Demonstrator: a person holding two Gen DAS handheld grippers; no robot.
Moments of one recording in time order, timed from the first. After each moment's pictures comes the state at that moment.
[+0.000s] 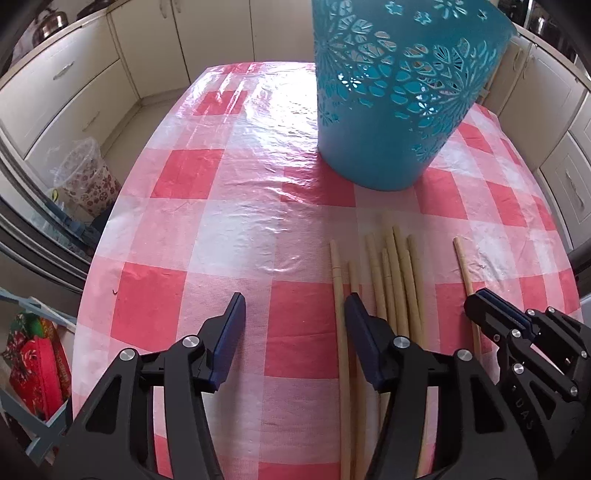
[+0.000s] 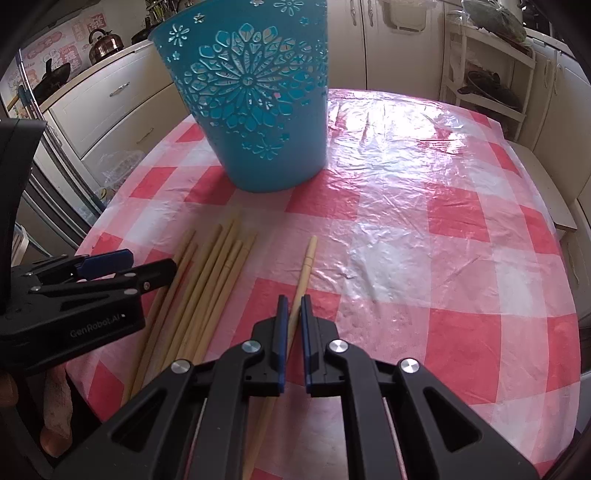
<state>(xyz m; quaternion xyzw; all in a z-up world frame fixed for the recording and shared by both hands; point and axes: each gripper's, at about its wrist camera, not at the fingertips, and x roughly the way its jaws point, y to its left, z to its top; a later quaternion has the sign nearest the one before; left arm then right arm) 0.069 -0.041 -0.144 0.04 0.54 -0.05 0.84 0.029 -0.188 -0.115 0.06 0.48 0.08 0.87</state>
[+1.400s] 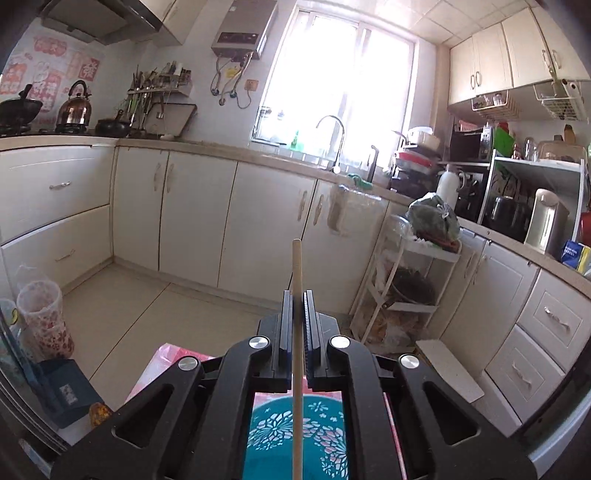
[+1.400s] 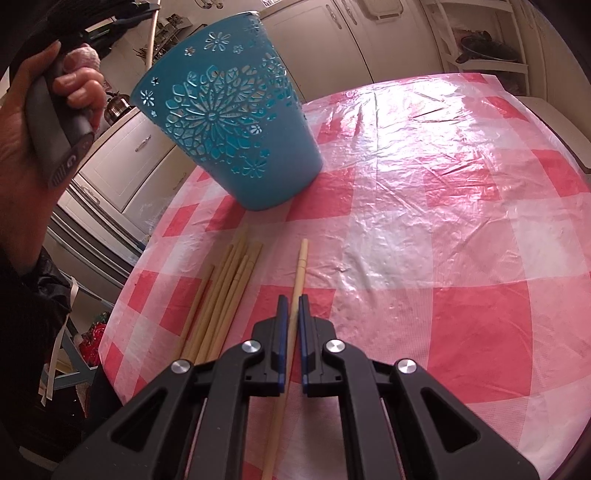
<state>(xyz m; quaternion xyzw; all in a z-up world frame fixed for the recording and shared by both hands) 0.174 -0.075 0.044 -0.10 0.17 -0.11 0.97 0.015 -0.241 -0.126 0.20 0.43 0.14 0.87</state>
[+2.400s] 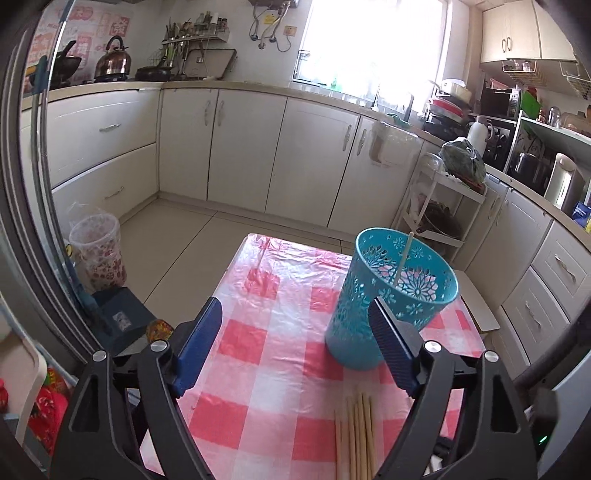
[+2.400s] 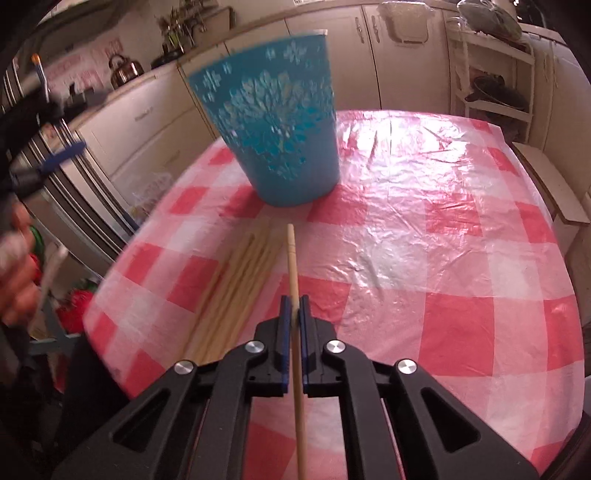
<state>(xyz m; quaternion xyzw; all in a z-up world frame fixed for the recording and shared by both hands) 0.036 0.046 -0.016 -0.09 0.29 -0.06 0.95 -0.006 -0.212 -0.086 0.12 0.42 0.13 0.89</state>
